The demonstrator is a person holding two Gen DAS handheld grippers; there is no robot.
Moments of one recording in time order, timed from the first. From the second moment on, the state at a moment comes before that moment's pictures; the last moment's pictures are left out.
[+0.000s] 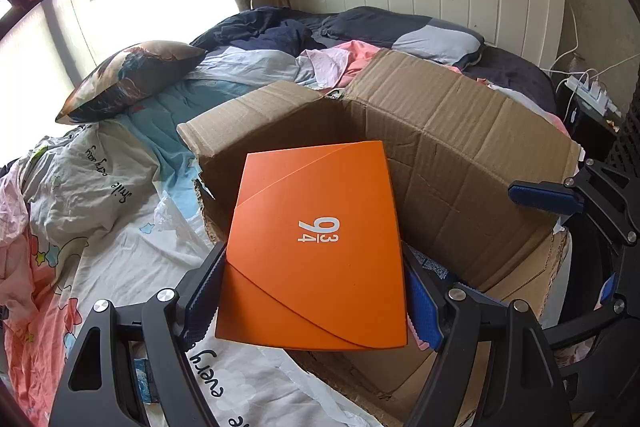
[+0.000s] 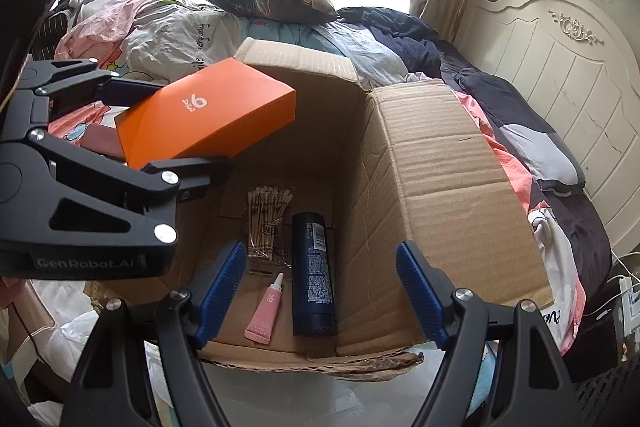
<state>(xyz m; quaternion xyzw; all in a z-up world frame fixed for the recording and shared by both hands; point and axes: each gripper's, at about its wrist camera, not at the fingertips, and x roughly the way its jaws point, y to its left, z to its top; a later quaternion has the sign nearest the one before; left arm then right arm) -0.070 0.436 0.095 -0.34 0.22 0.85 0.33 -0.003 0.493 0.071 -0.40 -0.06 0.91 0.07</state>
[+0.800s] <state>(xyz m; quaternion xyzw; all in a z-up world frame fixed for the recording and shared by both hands) -0.069 0.451 0.088 -0.33 0.25 0.86 0.30 0.006 0.494 0.071 -0.40 -0.08 0.91 0.07</state>
